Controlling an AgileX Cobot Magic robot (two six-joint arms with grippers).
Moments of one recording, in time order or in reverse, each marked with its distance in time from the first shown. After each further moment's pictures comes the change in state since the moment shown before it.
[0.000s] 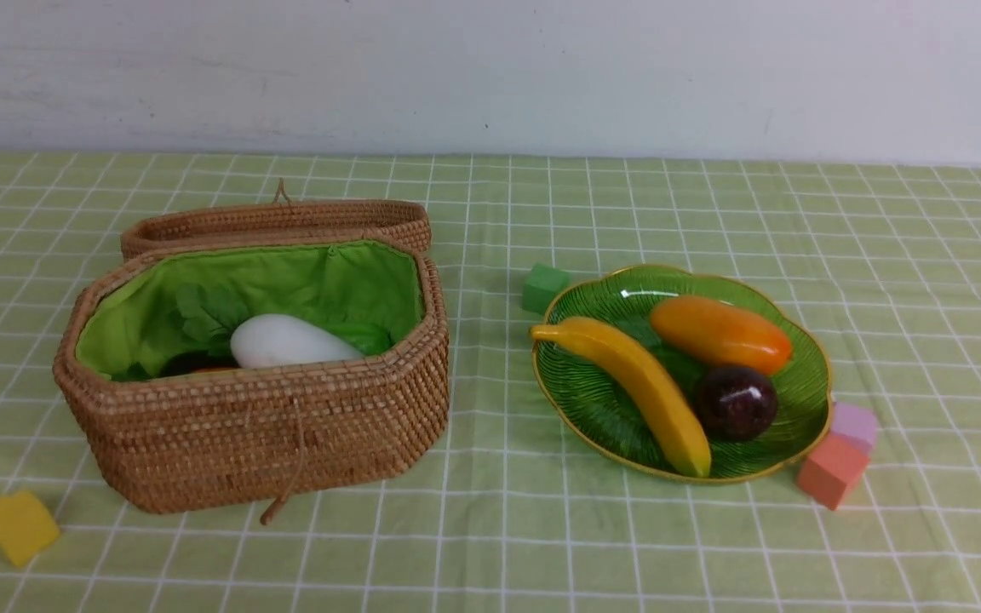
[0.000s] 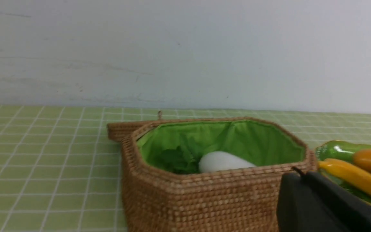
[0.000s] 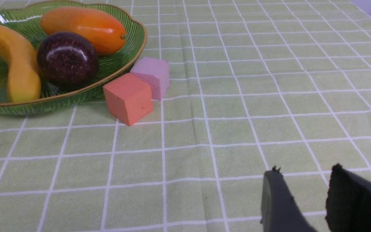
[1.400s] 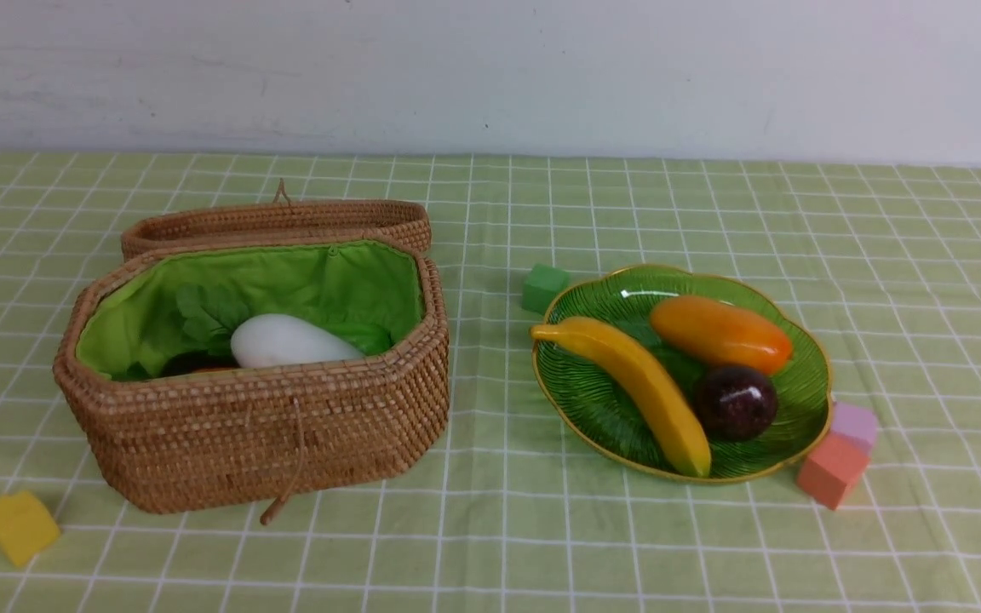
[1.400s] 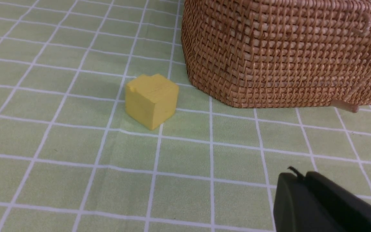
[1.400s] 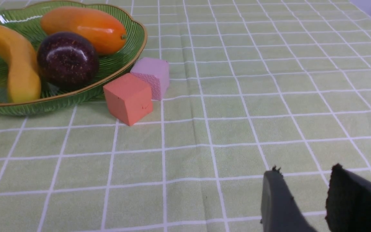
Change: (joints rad) right arm 0.000 0.000 0.000 0.000 0.000 0.000; left arm 0.107 -0.005 0.186 -0.043 0.161 0.010
